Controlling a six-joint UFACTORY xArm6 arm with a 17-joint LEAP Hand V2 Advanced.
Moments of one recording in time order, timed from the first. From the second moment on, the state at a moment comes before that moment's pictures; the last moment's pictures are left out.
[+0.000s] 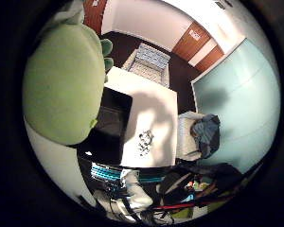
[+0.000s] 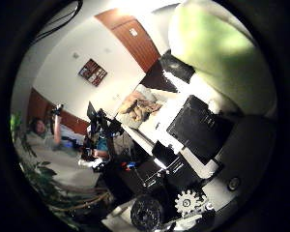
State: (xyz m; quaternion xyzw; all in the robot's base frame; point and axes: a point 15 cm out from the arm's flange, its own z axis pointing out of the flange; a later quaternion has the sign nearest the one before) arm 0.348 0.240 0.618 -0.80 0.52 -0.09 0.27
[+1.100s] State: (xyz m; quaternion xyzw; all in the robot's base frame) arm 0.378 0.236 0.490 -0.83 0.54 -0.05 0.14
